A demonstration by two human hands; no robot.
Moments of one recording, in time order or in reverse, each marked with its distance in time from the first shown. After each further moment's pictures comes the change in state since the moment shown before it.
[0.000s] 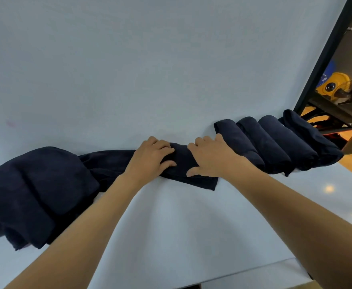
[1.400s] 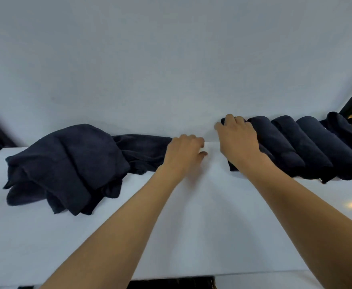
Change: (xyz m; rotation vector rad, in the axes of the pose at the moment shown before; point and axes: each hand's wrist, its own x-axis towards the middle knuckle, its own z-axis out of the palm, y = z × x) left_hand 0.003 0.035 -0.008 0.007 -0.200 -0.339; right_hand 0.025 -0.019 -0.002 0.025 0.326 0.232
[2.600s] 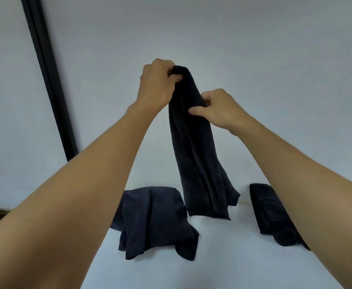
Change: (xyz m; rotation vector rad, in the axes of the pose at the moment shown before) left_hand -0.002 -0.047 -0.332 -0.247 0.788 -0.160; right_hand 0.079 -0.064 -0.246 1.037 0.168 -0.222
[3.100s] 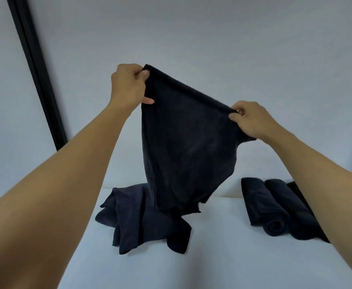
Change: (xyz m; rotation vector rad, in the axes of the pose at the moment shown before) left_hand -0.010 -0.020 -0.018 -0.239 0.003 -0.271; right_hand -0.035 0.081 -0.048 -0.195 0.120 0.176
